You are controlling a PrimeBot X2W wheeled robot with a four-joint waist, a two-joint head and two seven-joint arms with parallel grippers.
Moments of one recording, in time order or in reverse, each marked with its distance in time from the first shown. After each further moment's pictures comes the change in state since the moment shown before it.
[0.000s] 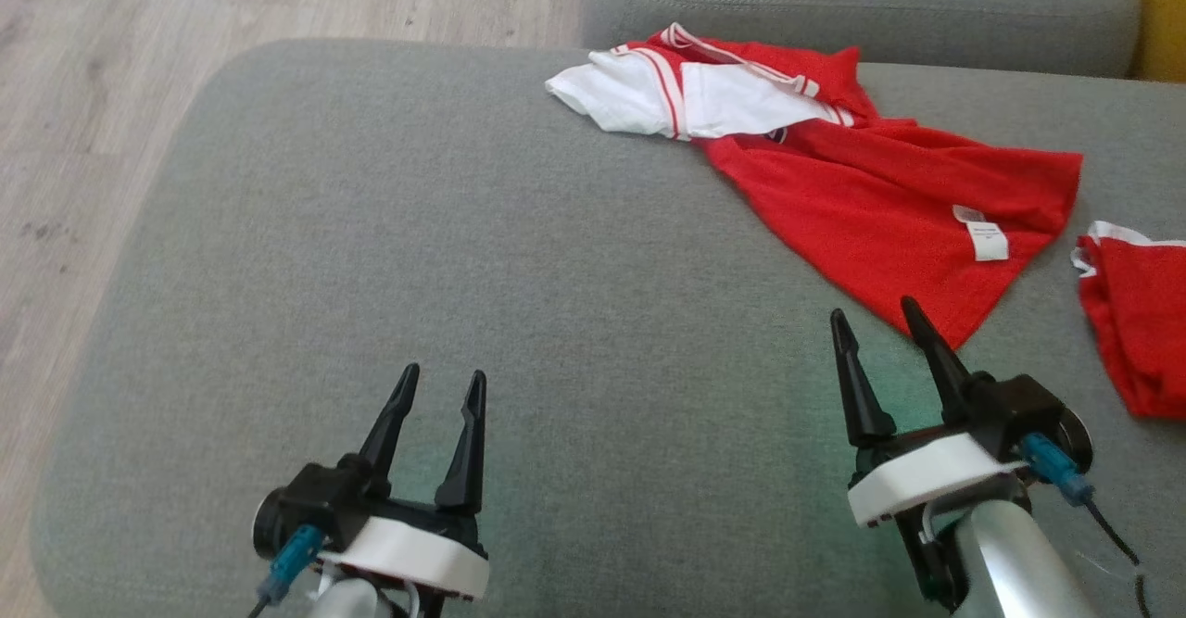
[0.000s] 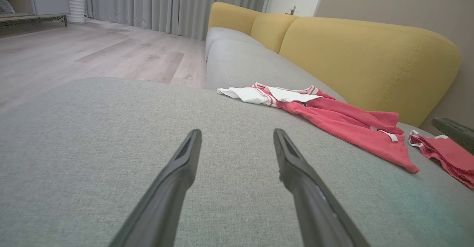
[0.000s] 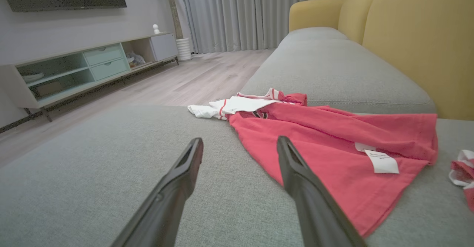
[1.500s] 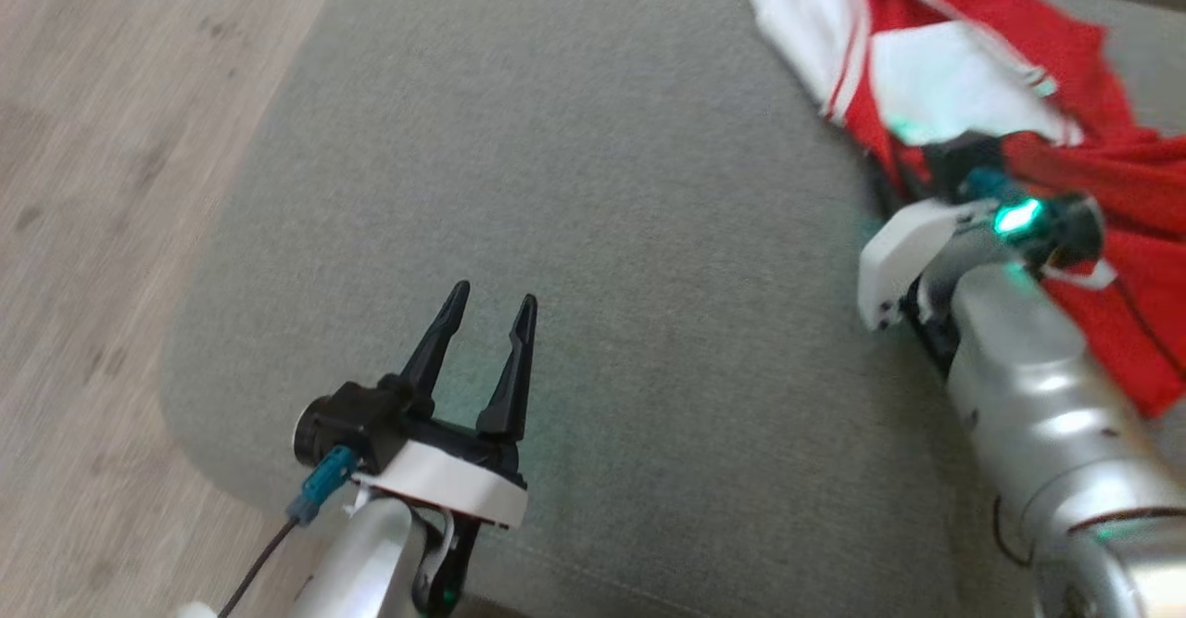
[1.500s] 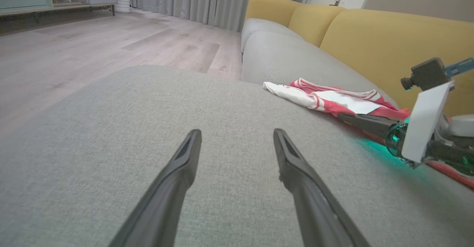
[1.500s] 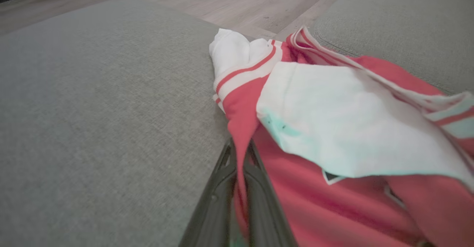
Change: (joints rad) left arm -0.159 -0.005 -0.106 0.020 -0.057 -0.006 0.000; right arm -0.736 -0.022 -0.068 0.898 -0.315 0.000 0.030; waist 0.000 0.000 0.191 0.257
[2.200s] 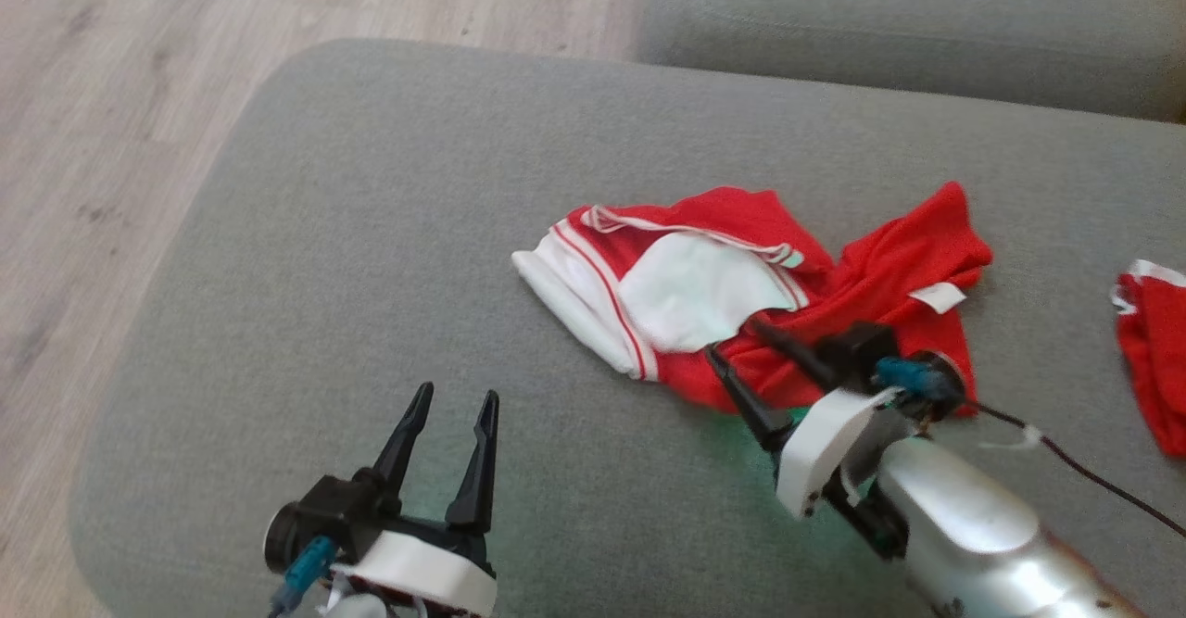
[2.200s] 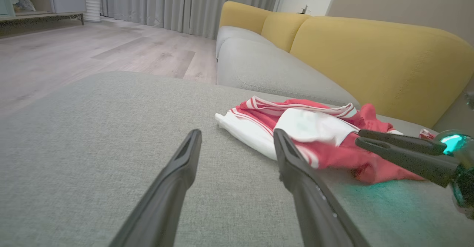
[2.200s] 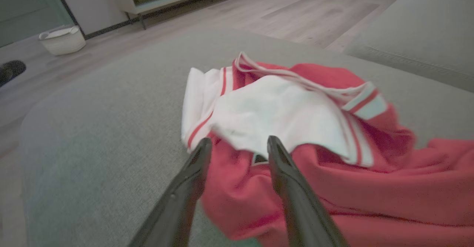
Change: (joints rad) left arm 0.164 0.005 0.080 0.011 0.059 0.000 0.000; right arm 0.369 -0.144 0.783 -0.507 0.722 0.000 0.037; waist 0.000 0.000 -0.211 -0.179
